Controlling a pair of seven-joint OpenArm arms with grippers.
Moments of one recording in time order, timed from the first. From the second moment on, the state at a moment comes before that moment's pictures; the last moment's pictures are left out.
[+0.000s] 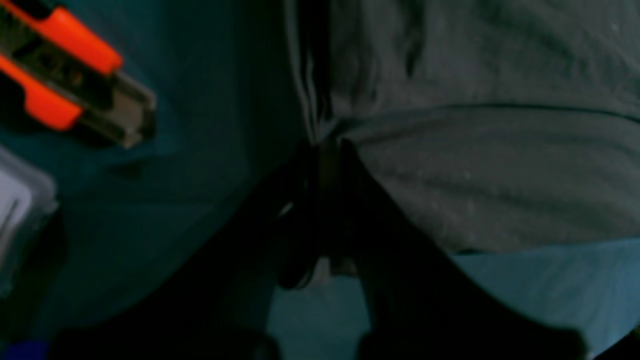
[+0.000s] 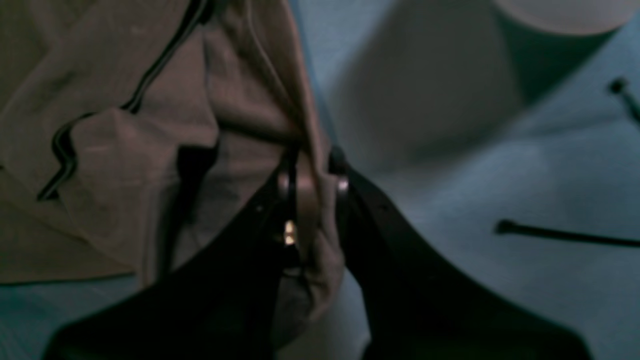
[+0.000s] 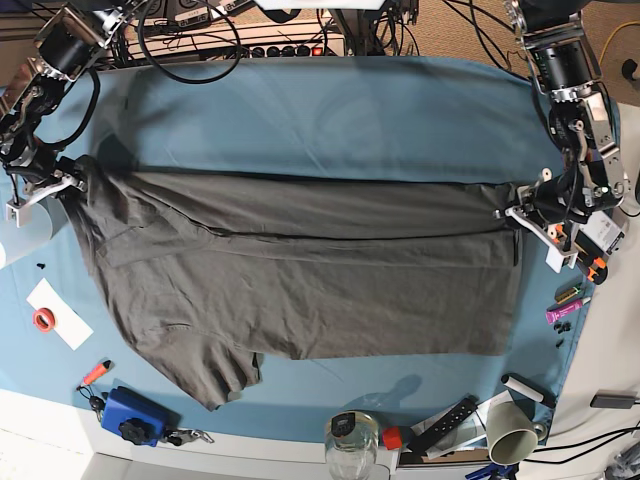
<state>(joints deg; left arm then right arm) -4.2 -14.1 -21.1 83.1 -32.0 -13.0 70.3 2.3 25.2 46.2 76.1 32.5 29.9 -68.1</state>
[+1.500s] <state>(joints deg) 17.3 -20.9 -25.0 100.4 -40.9 -19.9 73.4 -12.8 25.4 57.0 86.9 44.6 32.1 -78.0</state>
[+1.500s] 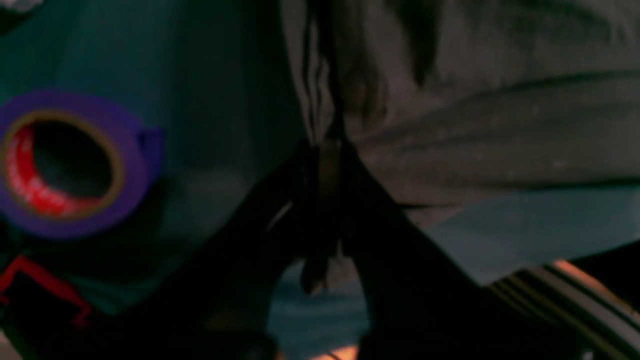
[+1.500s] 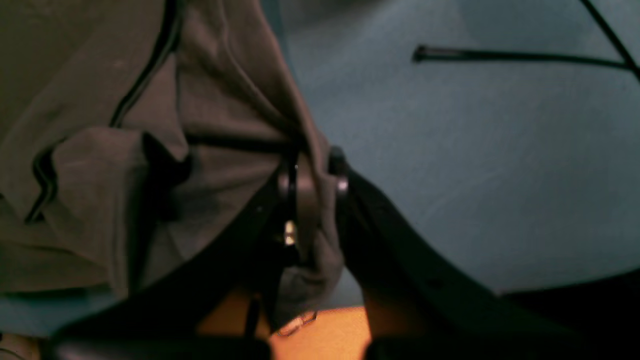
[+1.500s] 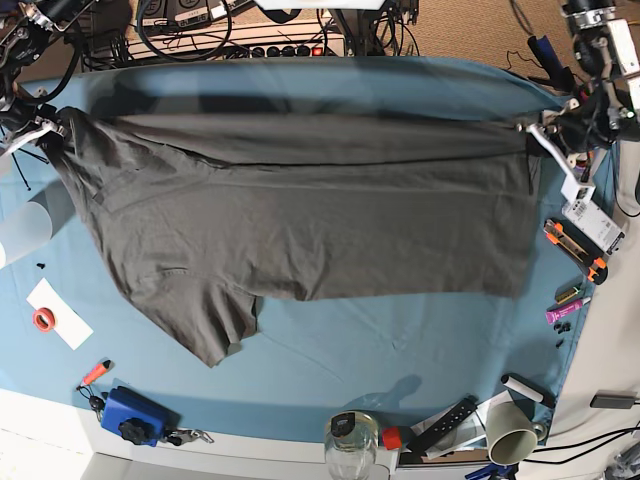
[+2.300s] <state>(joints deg) 19.9 -21.8 -25.3 100.7 -41.8 -20.3 74.3 -20.2 25.4 57.0 86.9 50.5 33.5 -78.8</state>
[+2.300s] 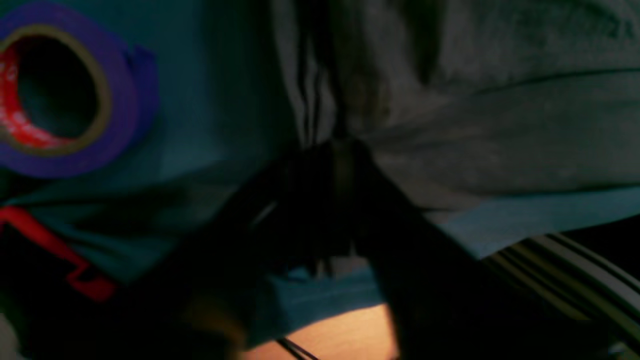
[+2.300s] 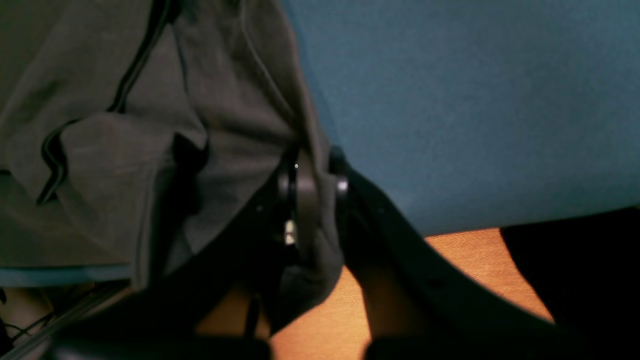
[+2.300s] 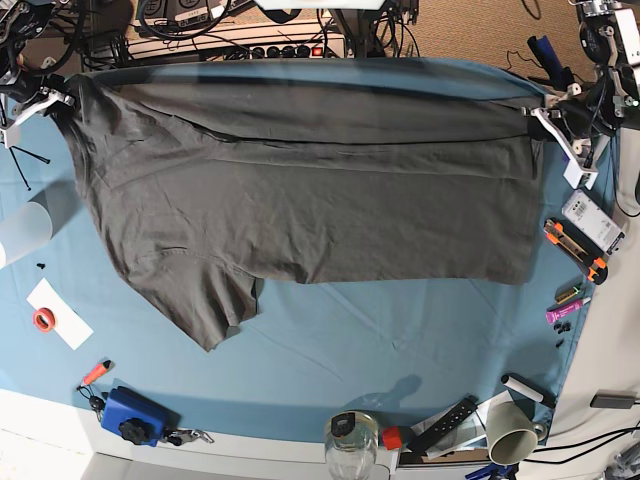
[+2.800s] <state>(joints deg) 25.6 -22.0 -25.4 113.7 -32.6 -20.1 72.2 -19.6 25.7 57.2 90.4 52.9 34.4 -78.8</state>
